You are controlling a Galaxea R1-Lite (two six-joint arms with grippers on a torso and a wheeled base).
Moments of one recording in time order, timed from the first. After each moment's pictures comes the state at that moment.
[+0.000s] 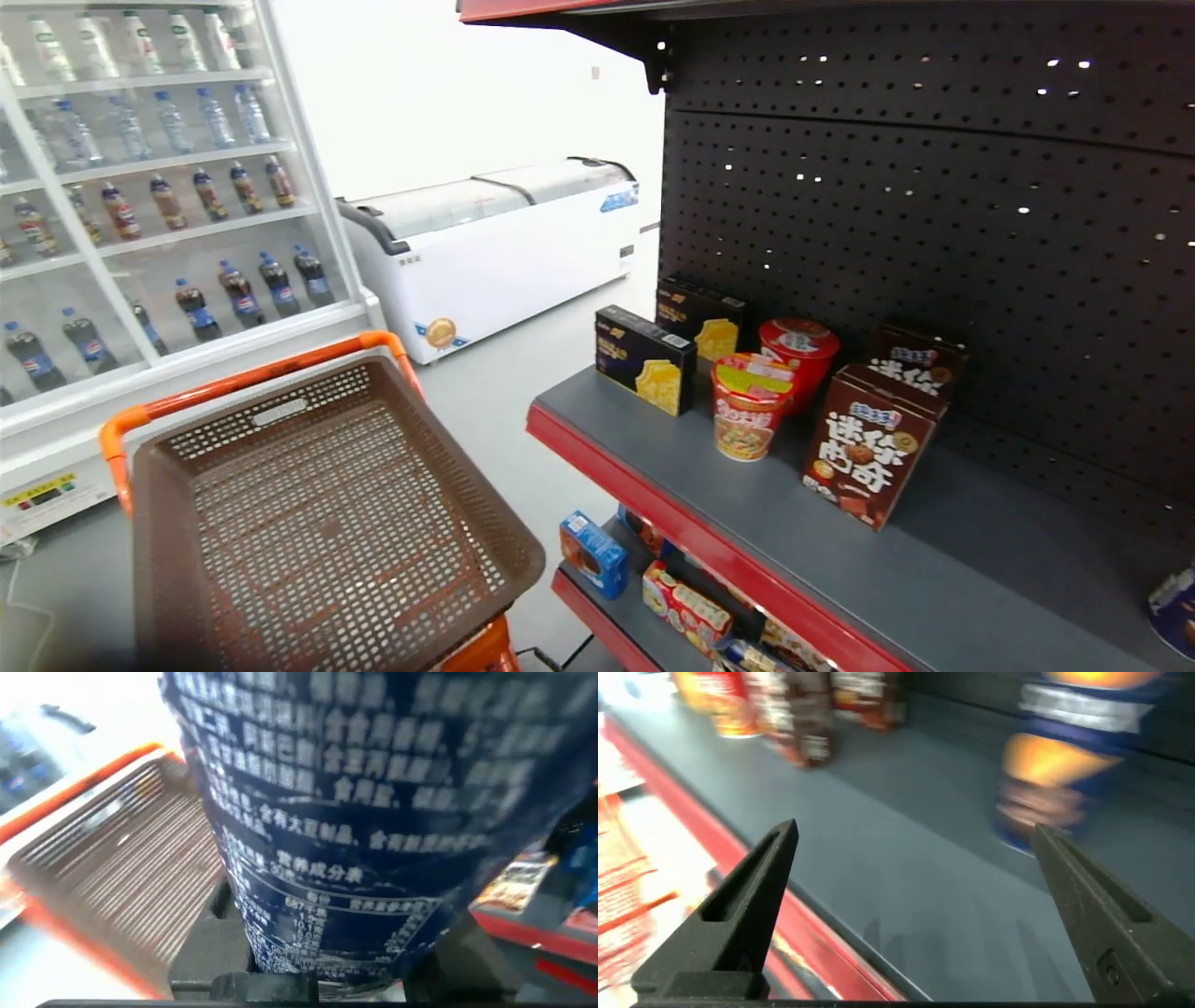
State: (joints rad) left arm -0.17 0.26 -0.17 -0.04 -0.11 0.13; right arm 0.00 0.00 0.00 0.00 -0.02 0.00
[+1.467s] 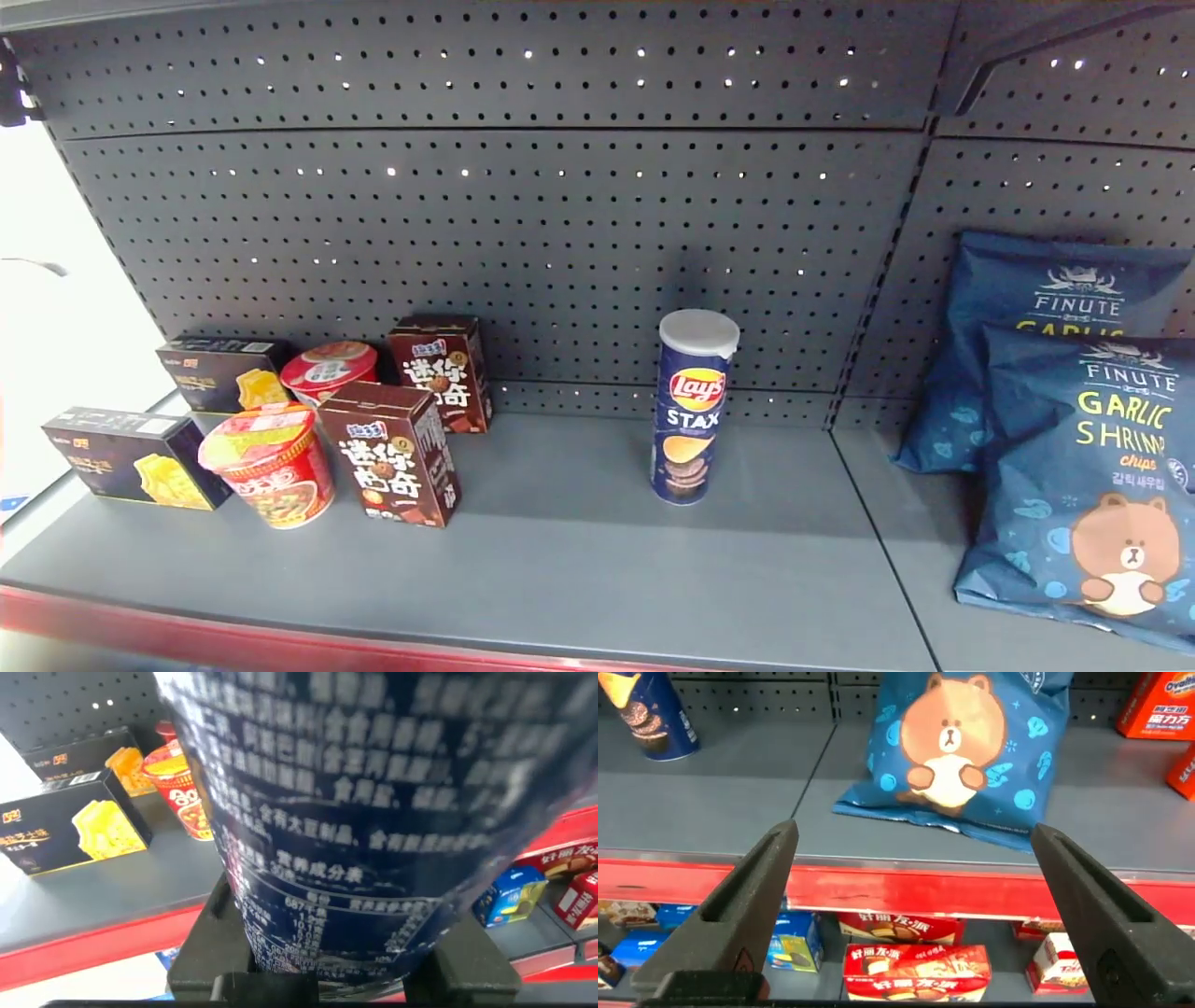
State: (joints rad) left arm -0.17 0.22 -0.17 -0.04 -0.09 0.13; right arm 0.00 0.00 0.00 0.00 -0.02 0.00
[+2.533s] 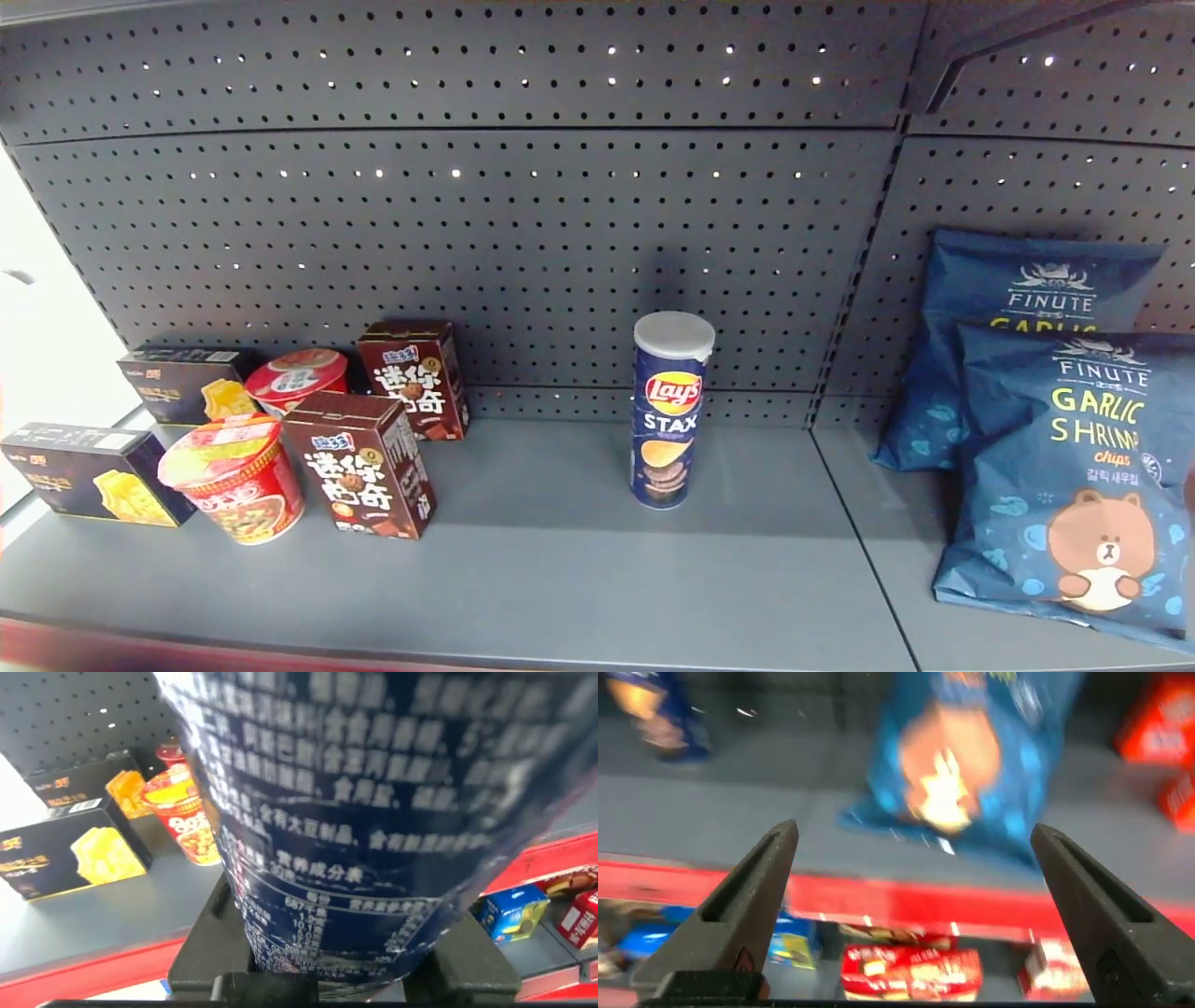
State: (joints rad) left arm -0.17 0.22 -0.22 -0.02 -0.07 0.13; right arm 0.02 0.10 -0.09 0.00 0.03 -0.02
